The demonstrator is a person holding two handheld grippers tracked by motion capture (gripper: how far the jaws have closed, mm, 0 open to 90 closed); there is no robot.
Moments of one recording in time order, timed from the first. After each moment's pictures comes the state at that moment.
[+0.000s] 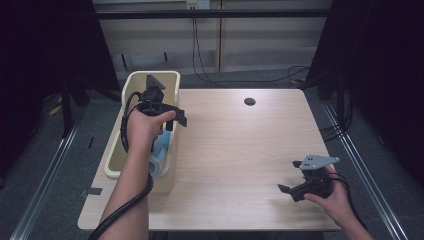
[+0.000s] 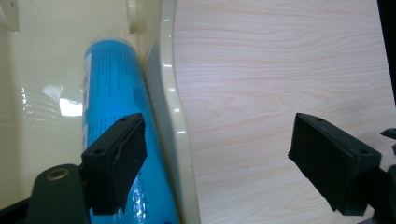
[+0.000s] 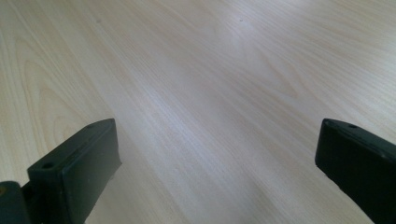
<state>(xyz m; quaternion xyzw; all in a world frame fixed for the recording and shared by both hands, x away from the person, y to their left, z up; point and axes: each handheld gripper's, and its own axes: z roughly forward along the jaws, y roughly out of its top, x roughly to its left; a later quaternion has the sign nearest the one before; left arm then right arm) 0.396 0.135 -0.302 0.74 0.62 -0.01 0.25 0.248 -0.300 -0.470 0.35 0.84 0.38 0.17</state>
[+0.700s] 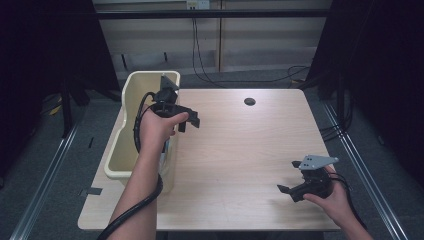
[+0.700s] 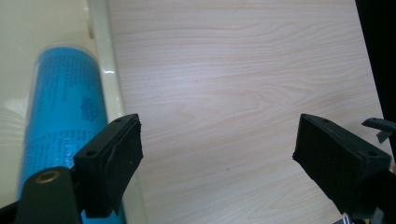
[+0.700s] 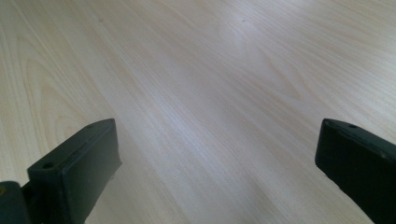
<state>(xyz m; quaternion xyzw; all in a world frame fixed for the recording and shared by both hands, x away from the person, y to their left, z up) 0.394 0.105 -0.307 0.76 0.60 -0.03 0.26 0.248 -0.298 -0.471 0.35 0.84 0.38 0.16</state>
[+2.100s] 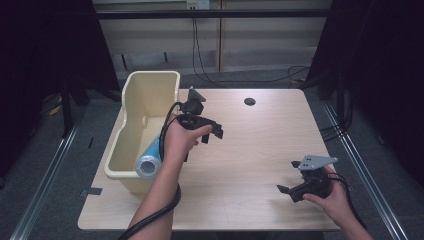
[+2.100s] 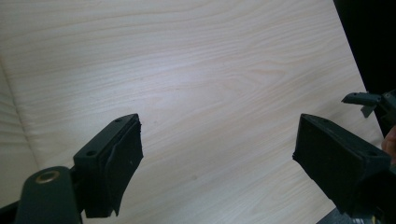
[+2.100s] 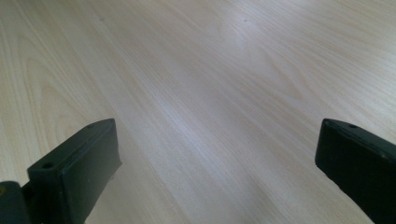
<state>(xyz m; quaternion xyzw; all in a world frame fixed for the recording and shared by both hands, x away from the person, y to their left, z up) 0.384 0.052 -0.339 0.80 0.53 -0.05 0.27 0.249 -0.298 -0.471 0.34 0.84 0.38 0.16</state>
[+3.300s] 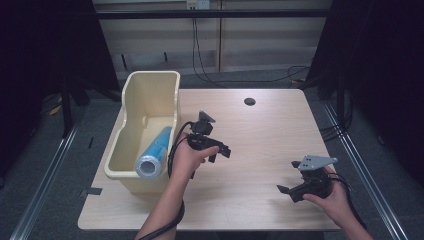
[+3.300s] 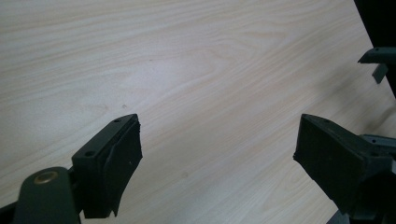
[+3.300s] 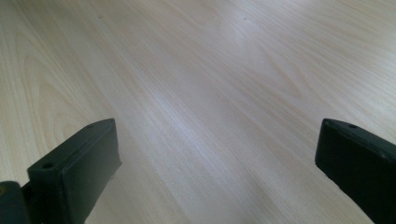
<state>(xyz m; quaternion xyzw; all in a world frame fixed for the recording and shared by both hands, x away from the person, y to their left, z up) 0.367 0.037 -0.397 0.82 0.49 -0.08 0.28 0.249 -0.298 -0.472 0.34 0.84 0.38 0.16</state>
